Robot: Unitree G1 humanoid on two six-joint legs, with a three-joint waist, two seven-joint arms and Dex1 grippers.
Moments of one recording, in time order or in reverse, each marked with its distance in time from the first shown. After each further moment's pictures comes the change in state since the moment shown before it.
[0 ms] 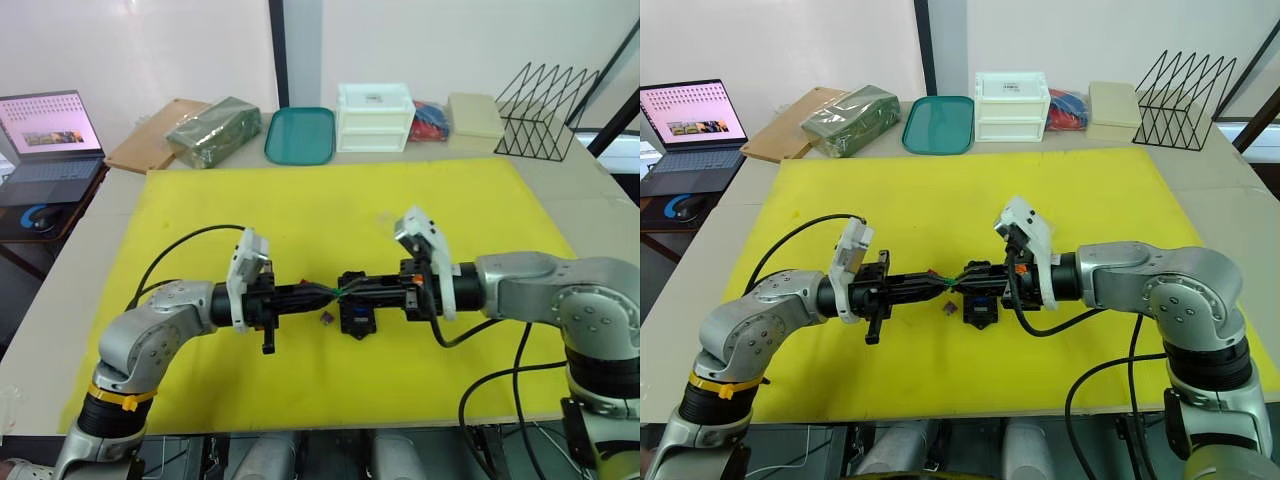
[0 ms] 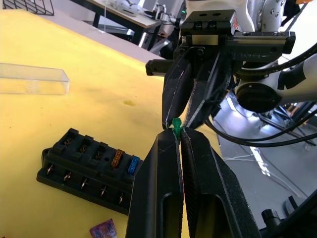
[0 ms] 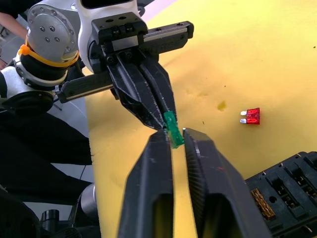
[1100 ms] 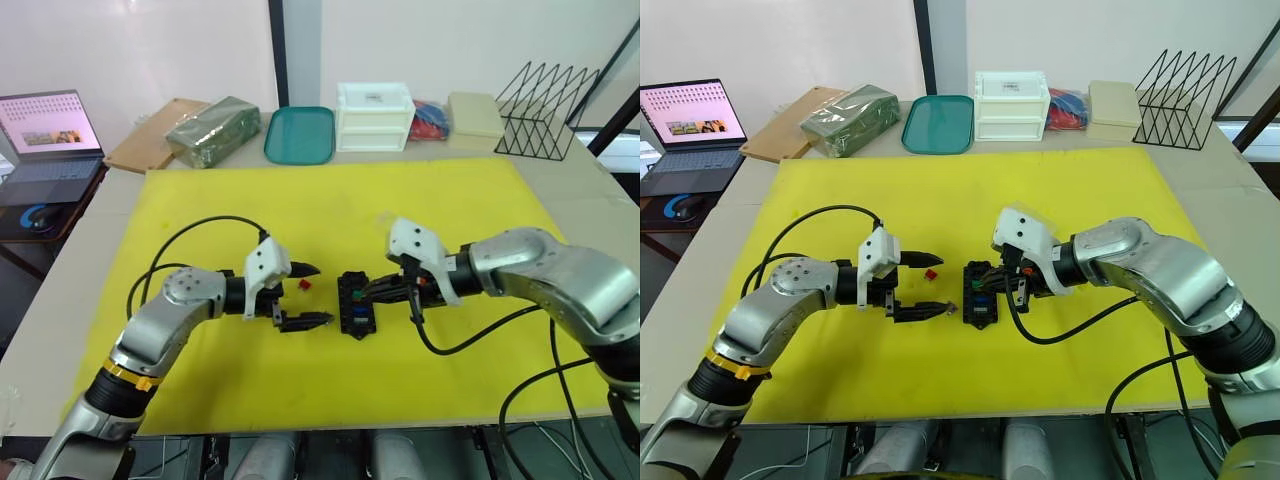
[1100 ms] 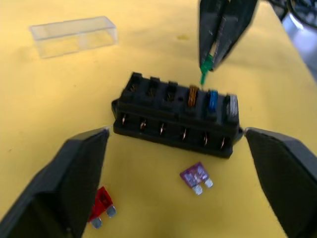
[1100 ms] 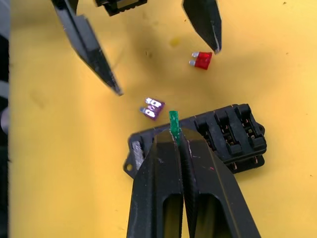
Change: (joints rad) left arm -0.094 0.089 -0.237 0.204 0.395 -0.379 -0.037; right arm -0.123 -0.248 0.383 0.099 -0.520 -0.363 0.367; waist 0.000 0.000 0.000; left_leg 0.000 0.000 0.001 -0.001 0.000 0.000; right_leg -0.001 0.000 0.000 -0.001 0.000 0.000
